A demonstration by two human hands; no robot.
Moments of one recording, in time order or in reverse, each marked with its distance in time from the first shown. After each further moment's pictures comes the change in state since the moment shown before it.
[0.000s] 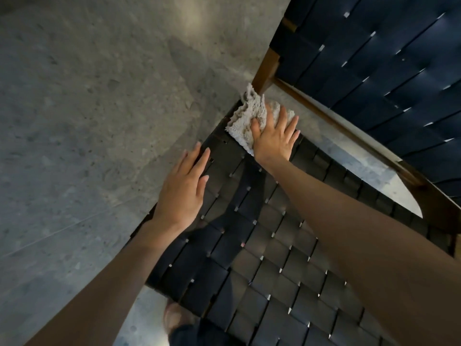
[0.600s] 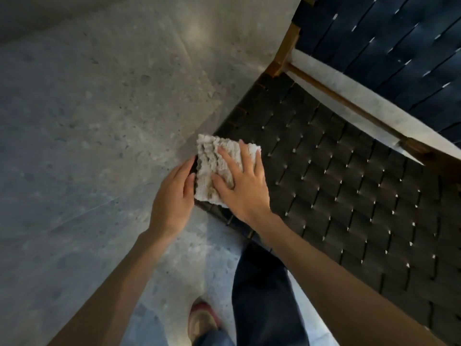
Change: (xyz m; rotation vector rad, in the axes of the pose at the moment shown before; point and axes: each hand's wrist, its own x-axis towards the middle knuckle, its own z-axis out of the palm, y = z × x) left_hand -0.158 -0.065 -0.018 -0.296 0.224 -0.033; right_hand -0.251 -0.035 0.069 0.124 -0.064 -0.386
